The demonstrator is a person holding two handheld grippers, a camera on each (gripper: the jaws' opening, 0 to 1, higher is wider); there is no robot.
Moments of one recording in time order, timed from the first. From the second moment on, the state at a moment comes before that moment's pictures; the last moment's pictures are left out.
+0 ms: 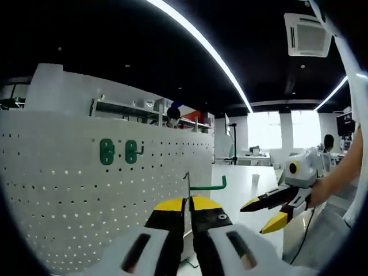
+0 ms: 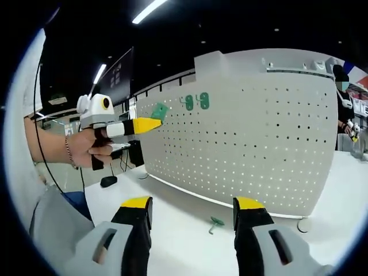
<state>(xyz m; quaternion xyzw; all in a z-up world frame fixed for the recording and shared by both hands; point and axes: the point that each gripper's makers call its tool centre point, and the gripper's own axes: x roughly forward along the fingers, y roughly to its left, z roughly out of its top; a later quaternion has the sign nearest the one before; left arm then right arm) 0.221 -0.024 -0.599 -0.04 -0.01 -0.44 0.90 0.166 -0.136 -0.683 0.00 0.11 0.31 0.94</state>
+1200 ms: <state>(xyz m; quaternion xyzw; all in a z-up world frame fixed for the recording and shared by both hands) 0.217 -0.029 -0.606 -0.03 -0.01 -0.44 0.90 0.157 -0.106 -0.614 0.06 -0.02 0.36 0.93</state>
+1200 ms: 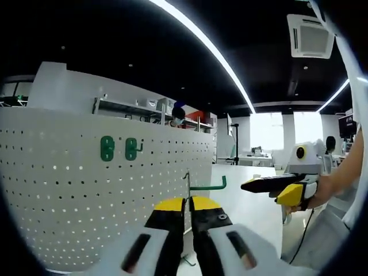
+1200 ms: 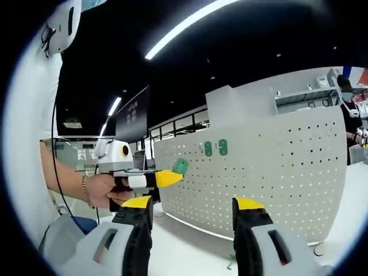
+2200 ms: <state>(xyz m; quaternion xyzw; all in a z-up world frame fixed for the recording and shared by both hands) 0.214 -0.017 -0.605 -0.04 -0.01 -0.42 0.91 0.184 -0.048 -0.589 0.08 -0.04 0.41 0.91</state>
